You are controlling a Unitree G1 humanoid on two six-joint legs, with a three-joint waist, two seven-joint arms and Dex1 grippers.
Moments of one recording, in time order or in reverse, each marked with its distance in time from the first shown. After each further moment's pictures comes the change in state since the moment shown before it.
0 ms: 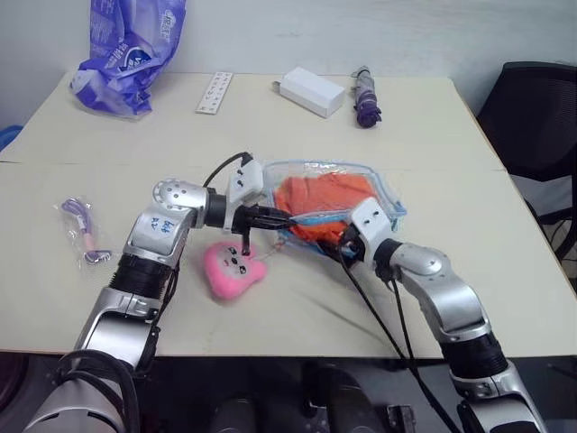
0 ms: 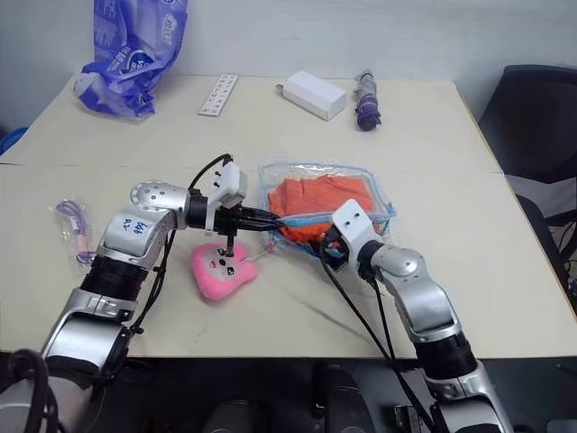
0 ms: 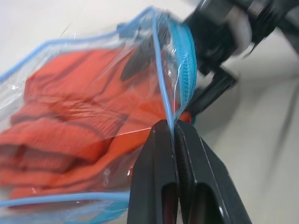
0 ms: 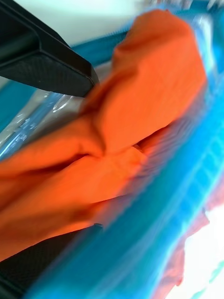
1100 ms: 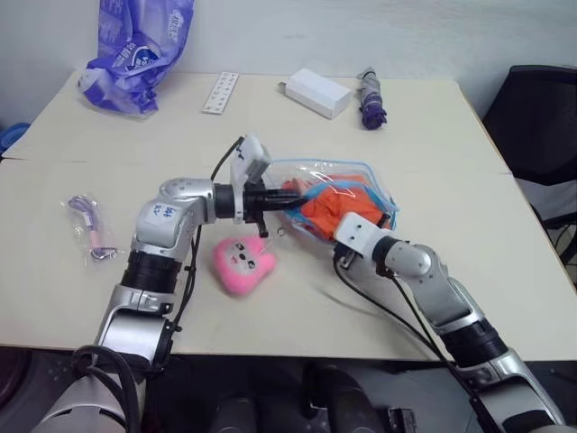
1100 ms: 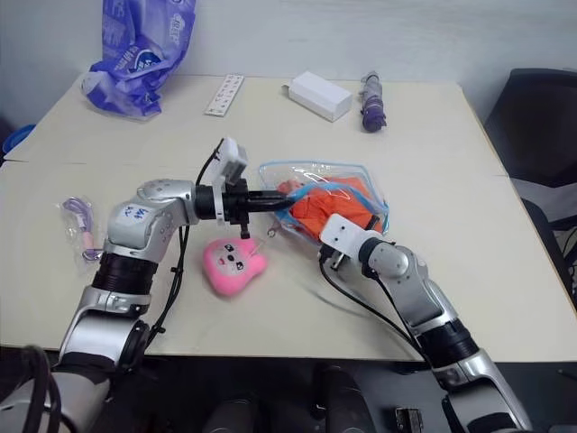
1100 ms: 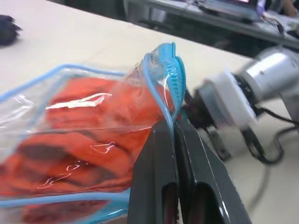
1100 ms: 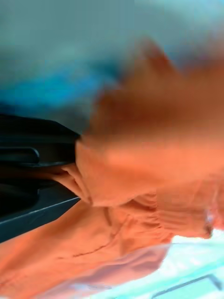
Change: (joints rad) left arm -0.091 -0.132 0.140 -0.038 -0.158 0.364 0.211; right arm -0.009 -0.151 0.175 0.186 -0.365 -0.451 0.020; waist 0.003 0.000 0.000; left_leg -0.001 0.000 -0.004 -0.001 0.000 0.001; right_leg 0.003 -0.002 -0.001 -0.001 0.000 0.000
